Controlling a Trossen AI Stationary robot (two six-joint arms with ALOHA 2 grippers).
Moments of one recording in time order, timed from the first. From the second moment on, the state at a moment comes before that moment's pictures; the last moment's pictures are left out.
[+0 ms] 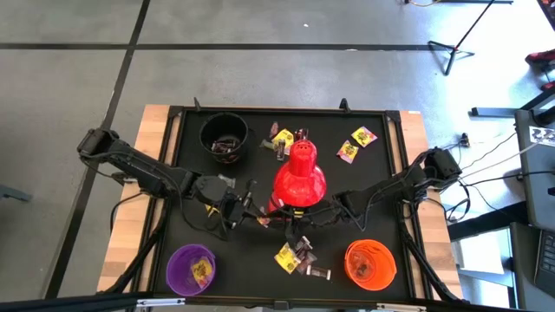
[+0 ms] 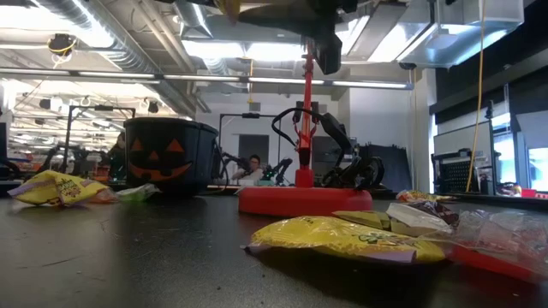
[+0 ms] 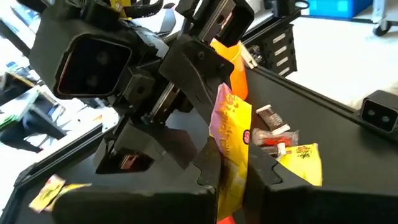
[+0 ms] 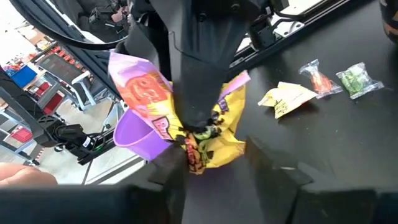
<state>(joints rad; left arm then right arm) -0.29 1.31 0.77 0.21 -0.01 0.40 0.37 1.71 1.05 0.42 0.26 0.67</state>
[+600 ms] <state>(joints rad) -0.33 0.91 0.77 -0.51 0.04 0.09 0.32 1.57 1.05 0.40 0.13 0.38</state>
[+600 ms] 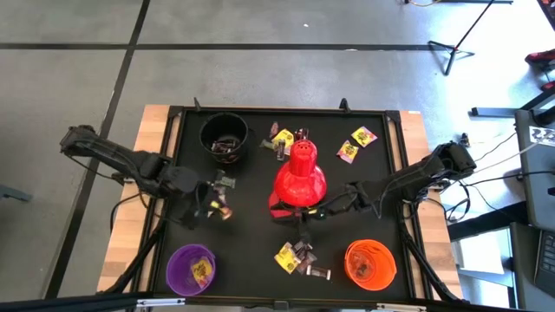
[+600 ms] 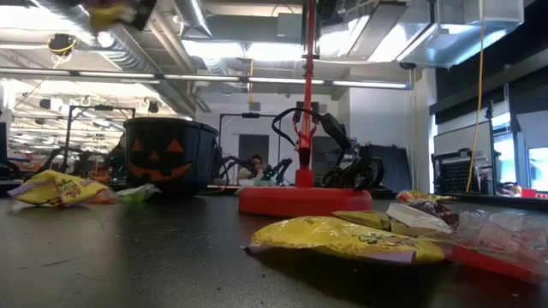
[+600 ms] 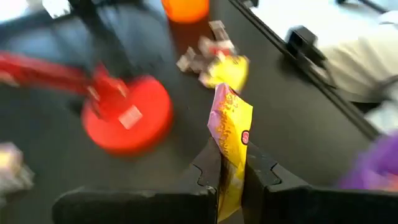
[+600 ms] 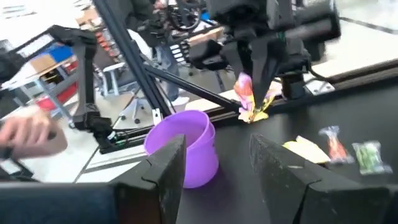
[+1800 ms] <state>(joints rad) -0.84 0.98 0.93 -0.41 -0.31 -0.33 0.14 1.57 1.05 0.31 -0.08 0.15</state>
